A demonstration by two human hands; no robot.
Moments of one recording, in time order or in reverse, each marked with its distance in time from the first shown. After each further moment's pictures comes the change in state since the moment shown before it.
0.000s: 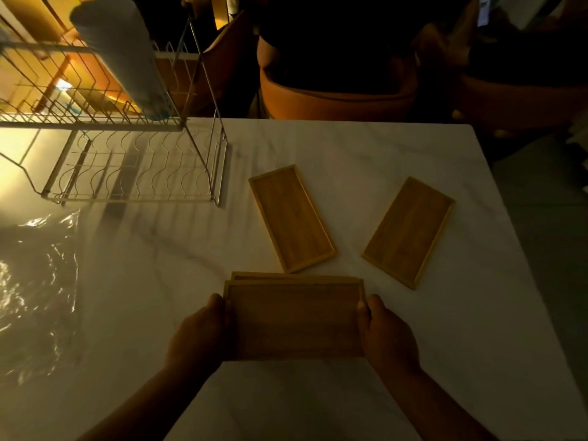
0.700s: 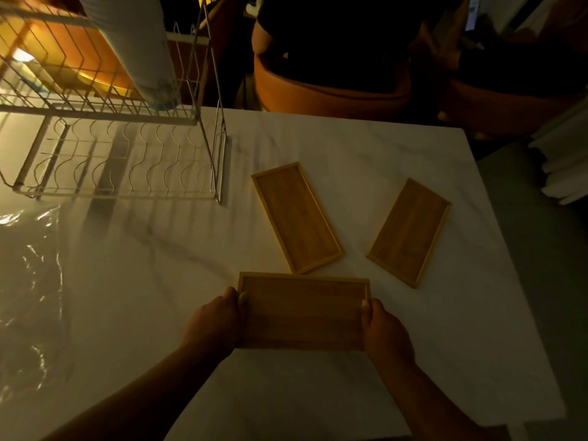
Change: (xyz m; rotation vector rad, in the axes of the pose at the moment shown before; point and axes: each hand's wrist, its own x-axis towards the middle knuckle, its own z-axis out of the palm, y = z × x) left_hand 0.055 -0.032 0.023 -0.019 -0.074 0.124; right_hand 0.004 -0.023 0.028 -0.076 -0.062 0.181
